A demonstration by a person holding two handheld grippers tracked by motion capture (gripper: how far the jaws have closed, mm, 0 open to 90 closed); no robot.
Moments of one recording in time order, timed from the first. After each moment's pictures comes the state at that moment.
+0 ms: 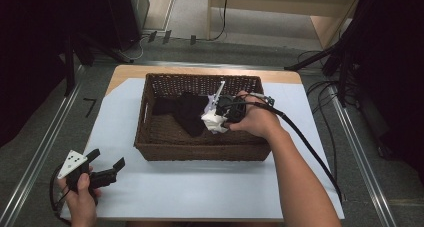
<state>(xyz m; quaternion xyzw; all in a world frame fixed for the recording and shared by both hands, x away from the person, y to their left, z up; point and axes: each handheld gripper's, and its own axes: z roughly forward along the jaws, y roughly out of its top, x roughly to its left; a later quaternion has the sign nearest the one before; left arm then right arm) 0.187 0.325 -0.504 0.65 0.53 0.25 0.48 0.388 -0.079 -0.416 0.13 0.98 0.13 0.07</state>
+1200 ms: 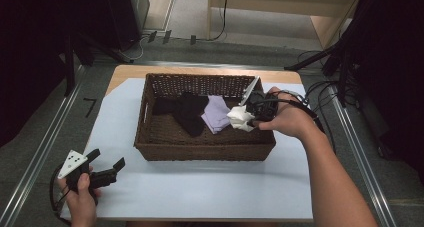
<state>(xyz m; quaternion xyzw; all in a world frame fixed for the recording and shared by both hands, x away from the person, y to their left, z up) 0.187 0.325 -0.504 0.65 0.53 0.25 0.48 0.372 -0.152 -0.378 0.16 0.97 0.13 0.08</state>
